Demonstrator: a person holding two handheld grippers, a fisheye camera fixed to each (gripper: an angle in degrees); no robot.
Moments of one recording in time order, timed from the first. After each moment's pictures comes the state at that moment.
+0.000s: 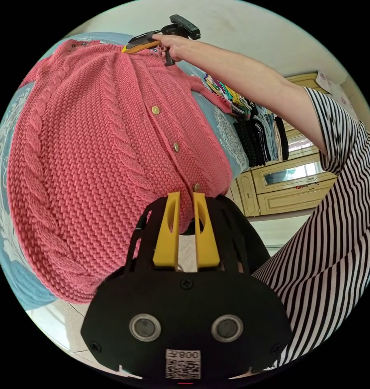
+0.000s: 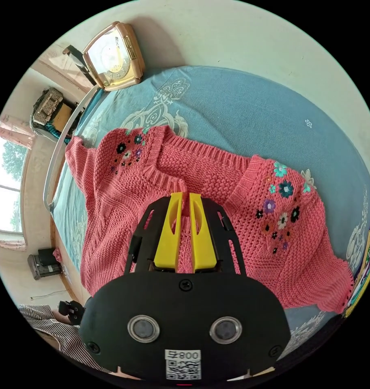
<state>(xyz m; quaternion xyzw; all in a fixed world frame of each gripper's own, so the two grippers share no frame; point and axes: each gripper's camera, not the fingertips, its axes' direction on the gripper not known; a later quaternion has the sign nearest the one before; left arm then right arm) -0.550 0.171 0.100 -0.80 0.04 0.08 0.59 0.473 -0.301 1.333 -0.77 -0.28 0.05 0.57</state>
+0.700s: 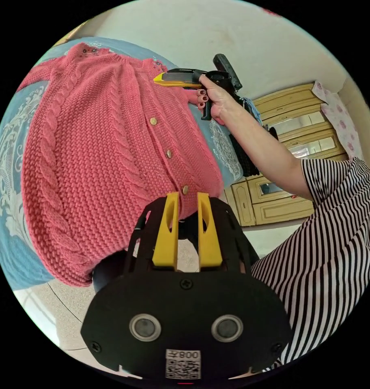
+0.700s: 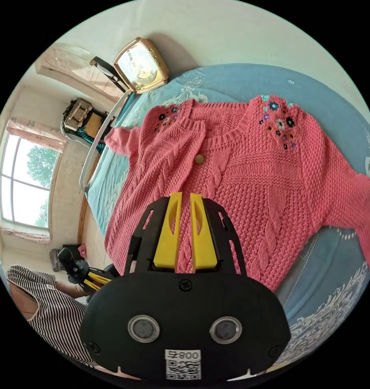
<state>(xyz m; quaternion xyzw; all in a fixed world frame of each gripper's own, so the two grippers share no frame) -0.529 0.156 0.098 -0.78 0.04 0.07 0.63 0.555 -0.366 1.209 -0.75 -0.33 0.14 0.56</state>
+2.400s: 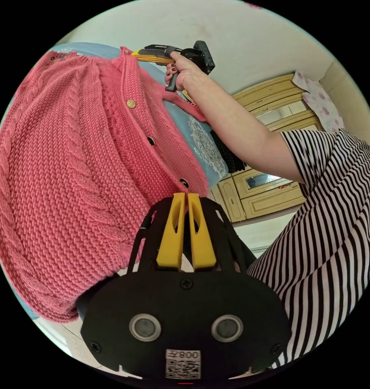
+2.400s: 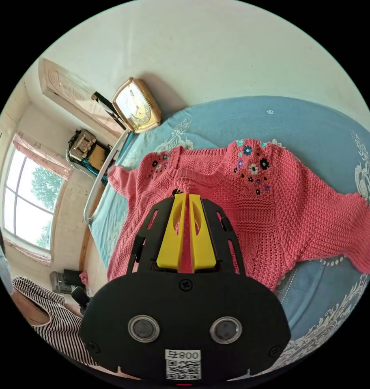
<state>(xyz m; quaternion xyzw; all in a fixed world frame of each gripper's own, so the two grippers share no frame) -0.514 0.154 0.081 -0.77 0.12 0.05 0.62 0.604 -0.321 1.205 -0.67 -0.31 0.22 0.64</state>
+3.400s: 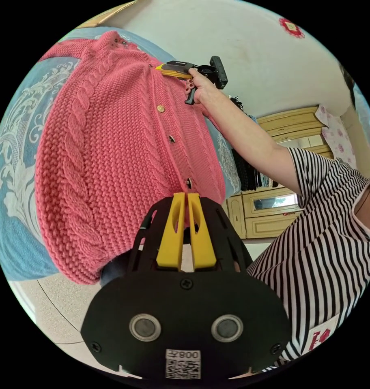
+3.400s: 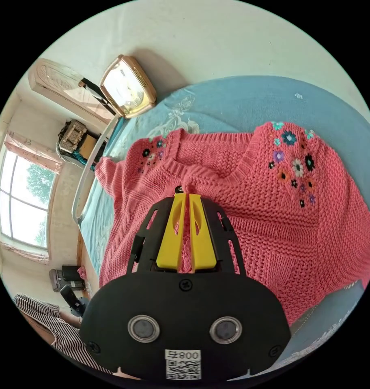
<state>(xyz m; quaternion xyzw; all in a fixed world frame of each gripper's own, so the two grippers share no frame) -0.567 0.077 0.092 -0.76 0.01 0.00 0.65 0.544 -0.188 1.186 -0.73 -0.29 0.17 0.59</state>
